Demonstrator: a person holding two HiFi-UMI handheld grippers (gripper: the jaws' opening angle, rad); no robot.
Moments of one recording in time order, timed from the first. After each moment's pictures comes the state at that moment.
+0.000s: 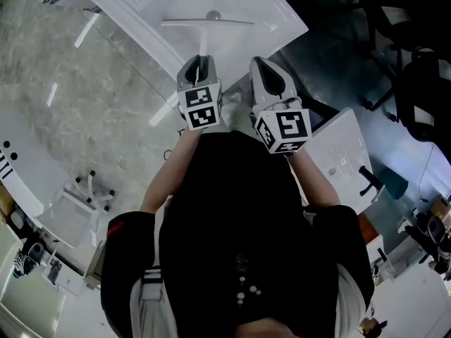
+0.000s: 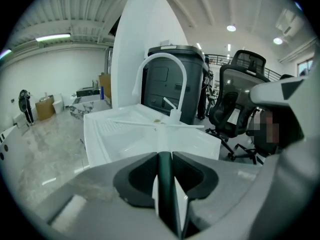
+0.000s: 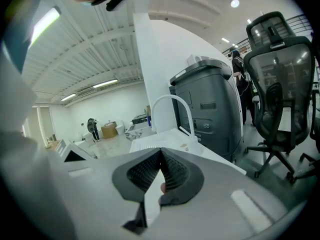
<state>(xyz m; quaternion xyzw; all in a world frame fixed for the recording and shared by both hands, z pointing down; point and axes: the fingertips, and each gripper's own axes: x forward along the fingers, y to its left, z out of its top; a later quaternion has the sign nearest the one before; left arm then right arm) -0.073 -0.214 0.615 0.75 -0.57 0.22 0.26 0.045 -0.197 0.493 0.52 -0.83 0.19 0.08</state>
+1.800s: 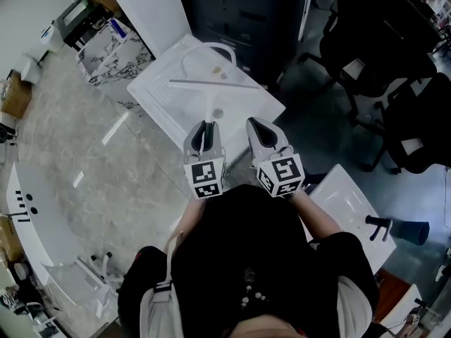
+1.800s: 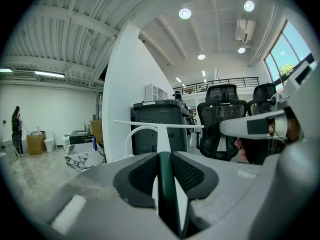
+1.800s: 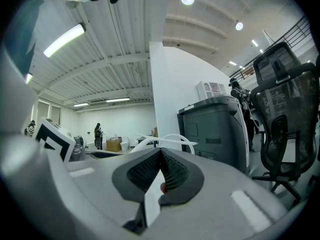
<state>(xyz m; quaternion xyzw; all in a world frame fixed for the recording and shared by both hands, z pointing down) -0.045 -0.191 0.414 0.81 -0.57 0.11 0.05 0.064 -0.169 0.370 0.50 -0.86 0.08 -0.01</state>
